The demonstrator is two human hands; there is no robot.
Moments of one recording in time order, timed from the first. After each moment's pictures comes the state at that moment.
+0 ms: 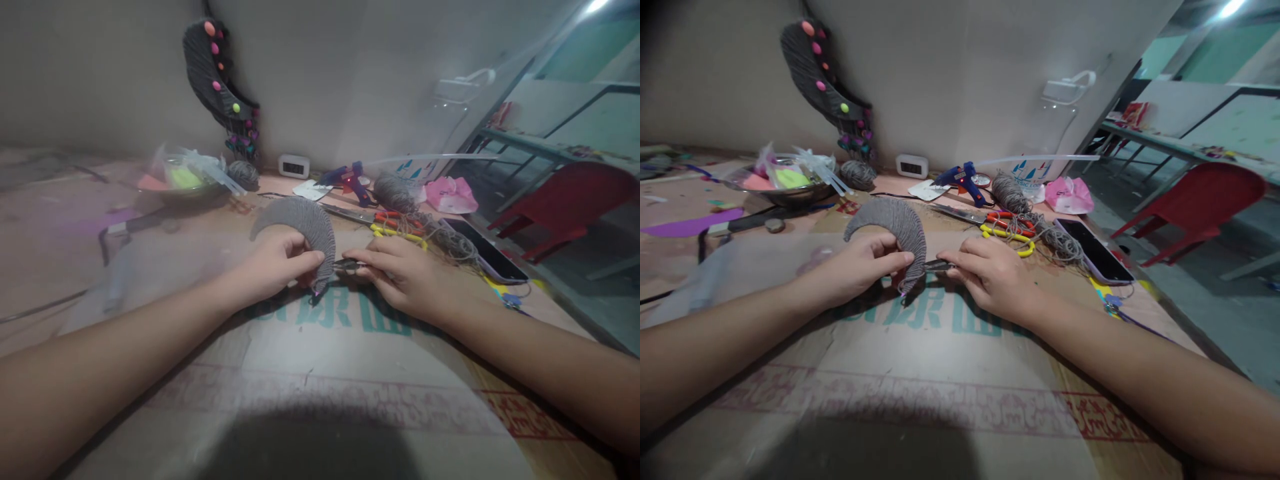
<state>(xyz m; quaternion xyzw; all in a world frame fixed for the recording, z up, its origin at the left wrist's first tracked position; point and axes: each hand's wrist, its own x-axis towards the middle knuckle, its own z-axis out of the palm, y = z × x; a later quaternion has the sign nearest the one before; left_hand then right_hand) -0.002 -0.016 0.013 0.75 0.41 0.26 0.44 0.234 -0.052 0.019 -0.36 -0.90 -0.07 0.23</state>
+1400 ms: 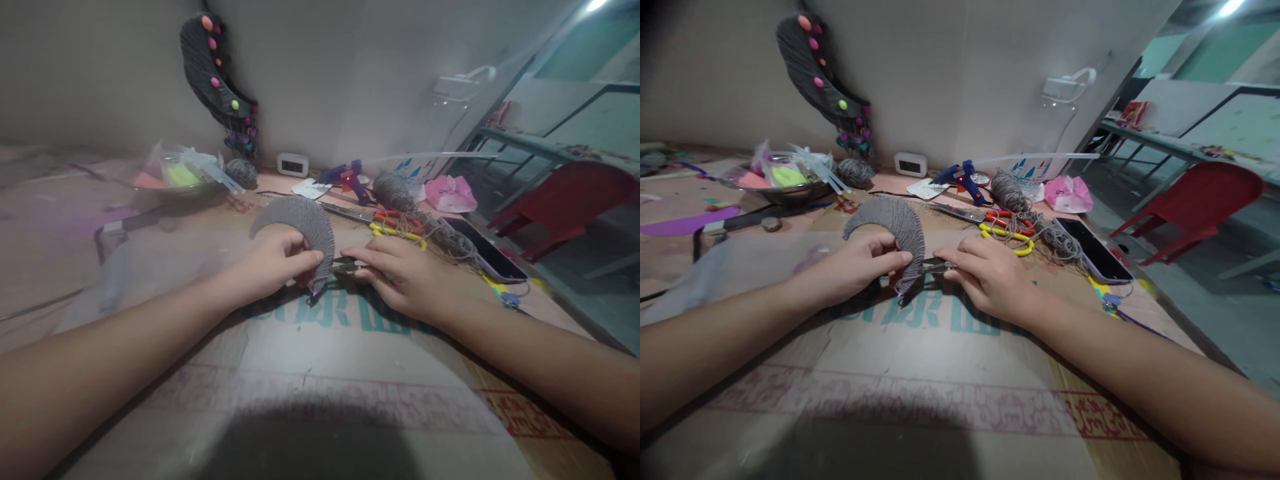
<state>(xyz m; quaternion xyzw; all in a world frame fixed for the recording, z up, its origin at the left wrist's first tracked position) 0.000 -0.017 0.016 0.76 0.43 0.25 0.42 0.233 -0.054 0.020 -0.34 -0.91 -0.09 0.22</state>
